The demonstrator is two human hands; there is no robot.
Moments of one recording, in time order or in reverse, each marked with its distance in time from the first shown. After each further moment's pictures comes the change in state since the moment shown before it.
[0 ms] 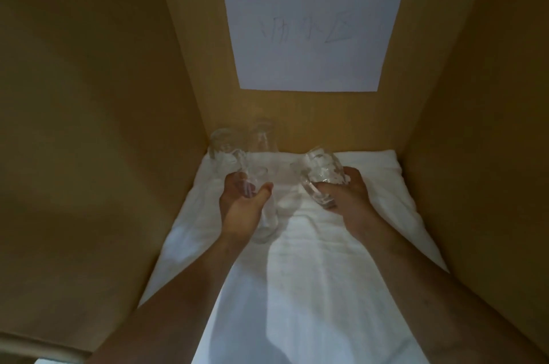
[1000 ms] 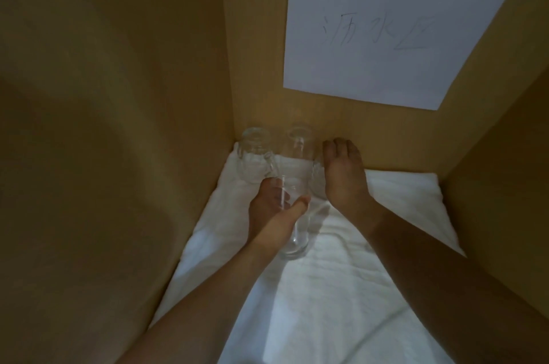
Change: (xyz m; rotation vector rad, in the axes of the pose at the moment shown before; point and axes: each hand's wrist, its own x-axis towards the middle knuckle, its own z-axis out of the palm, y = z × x) left_hand 0.015 -0.008 -0.001 -0.071 -0.133 -0.045; right_hand 0.060 -0.031 0.090 -1.693 0.093 -0.740
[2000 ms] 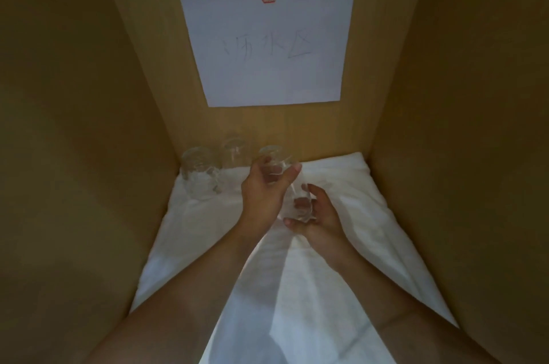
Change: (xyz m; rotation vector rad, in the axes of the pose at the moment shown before) left_hand -0.021 0.084 0.058 -0.047 -0.234 0.066; right_hand -0.140 0.028 0.012 1.517 0.012 0.542
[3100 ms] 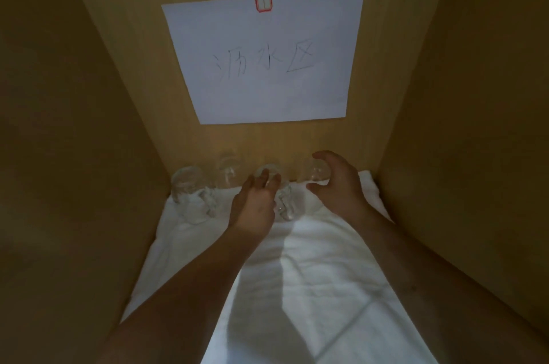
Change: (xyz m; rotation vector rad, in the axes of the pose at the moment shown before) left_hand 0.075 -0.037 0.002 1.167 -0.240 0.343; right_hand 0.125 -0.045 -0.045 -0.564 0.130 -0.402
